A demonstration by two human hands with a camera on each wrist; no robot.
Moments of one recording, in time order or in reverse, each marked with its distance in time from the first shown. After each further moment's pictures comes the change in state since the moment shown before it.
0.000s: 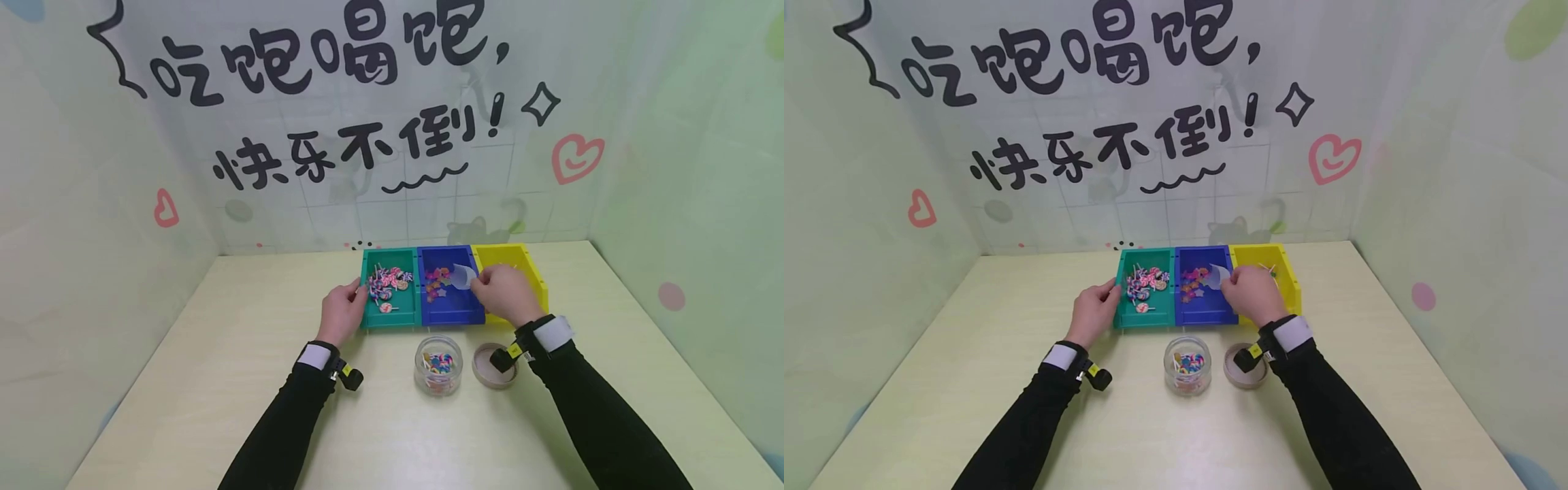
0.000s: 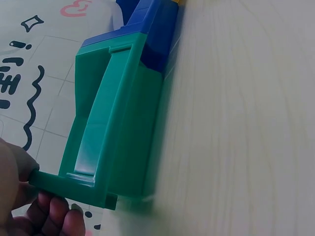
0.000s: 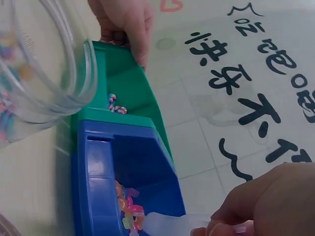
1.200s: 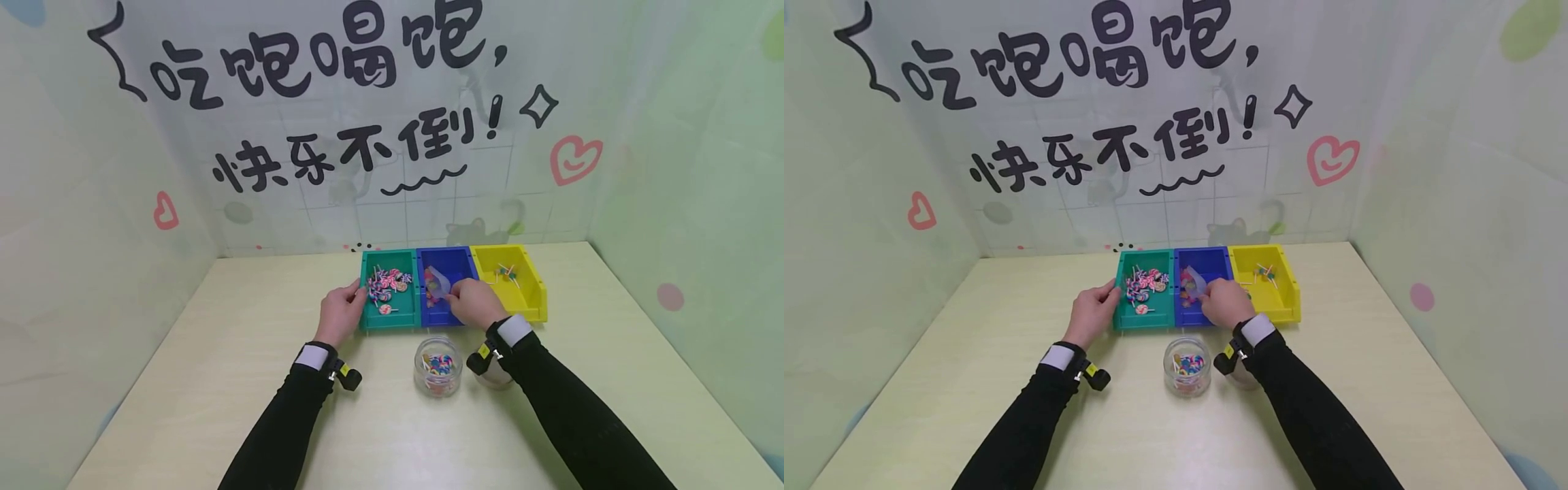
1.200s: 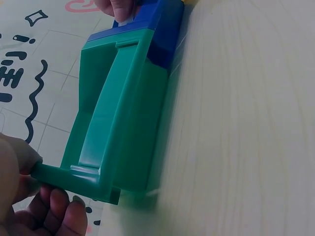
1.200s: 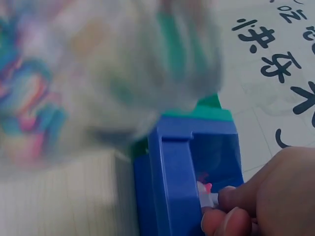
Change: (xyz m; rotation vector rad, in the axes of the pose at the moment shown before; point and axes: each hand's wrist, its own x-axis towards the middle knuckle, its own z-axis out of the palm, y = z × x) left_hand 0.004 -0.001 -0.002 -0.023 -0.037 -0.039; right_hand 0.031 0.001 0.058 -0.085 -0.080 -0.057
